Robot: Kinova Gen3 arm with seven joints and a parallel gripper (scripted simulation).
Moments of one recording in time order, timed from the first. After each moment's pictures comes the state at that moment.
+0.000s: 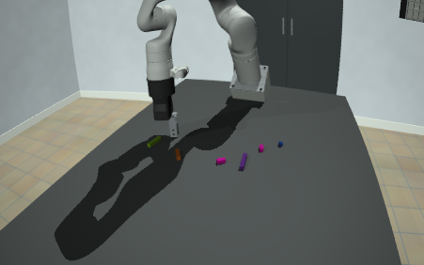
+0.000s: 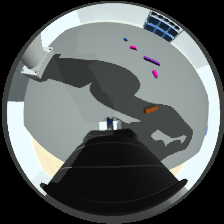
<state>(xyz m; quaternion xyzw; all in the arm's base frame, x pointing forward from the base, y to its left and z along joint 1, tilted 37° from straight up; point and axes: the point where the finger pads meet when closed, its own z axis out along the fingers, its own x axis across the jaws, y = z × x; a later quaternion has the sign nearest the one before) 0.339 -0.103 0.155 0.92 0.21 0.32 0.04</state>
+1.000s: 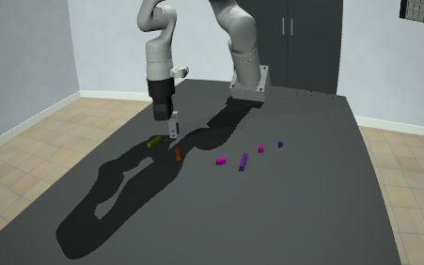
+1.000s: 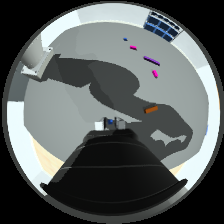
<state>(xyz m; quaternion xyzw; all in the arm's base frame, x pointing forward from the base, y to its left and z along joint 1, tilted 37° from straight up) 0.339 -0.103 0.155 0.92 0.21 0.32 0.04</state>
